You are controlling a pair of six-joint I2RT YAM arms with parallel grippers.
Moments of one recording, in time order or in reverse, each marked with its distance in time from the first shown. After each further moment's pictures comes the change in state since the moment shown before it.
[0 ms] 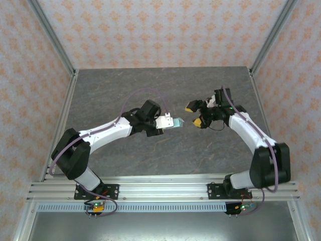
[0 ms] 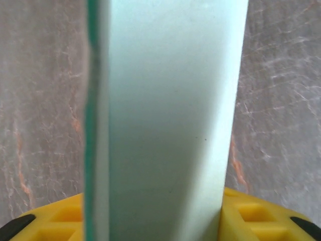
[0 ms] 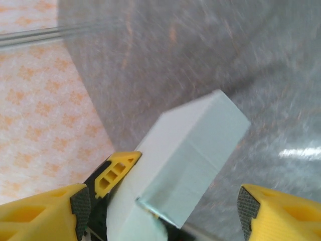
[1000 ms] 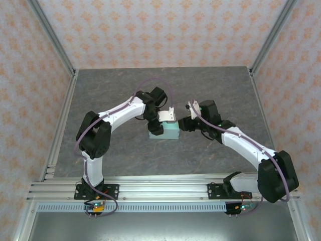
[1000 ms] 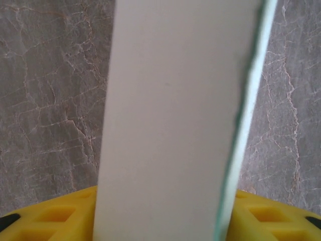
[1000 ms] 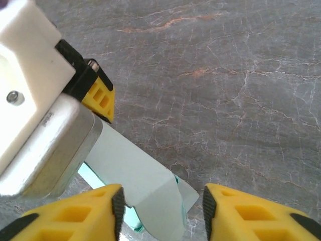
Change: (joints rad) left arm 0.082 0.322 0.418 -0.490 0.184 0.064; right arm 0.272 -0.085 -0.209 0.298 0.346 -0.841
